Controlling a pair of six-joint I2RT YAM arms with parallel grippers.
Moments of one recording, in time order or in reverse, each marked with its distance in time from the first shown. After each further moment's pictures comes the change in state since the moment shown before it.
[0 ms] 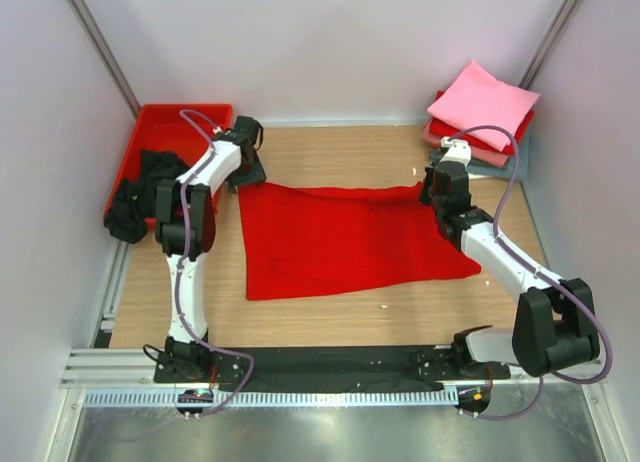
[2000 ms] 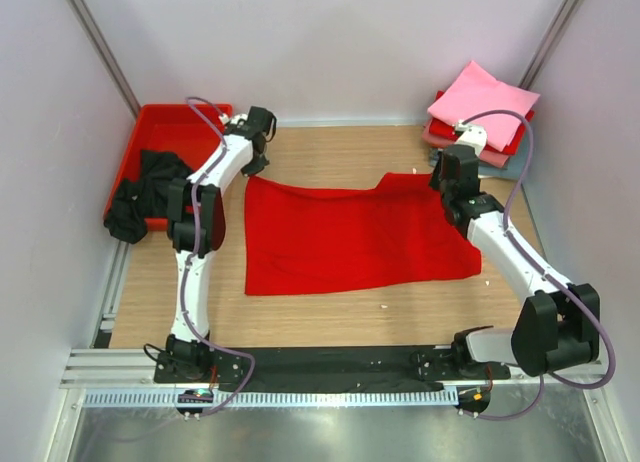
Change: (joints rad) left arm -0.055 0.077 0.128 -0.001 -0.162 -0.095; right arm -0.031 0.000 0.116 -0.135 0.088 0.014
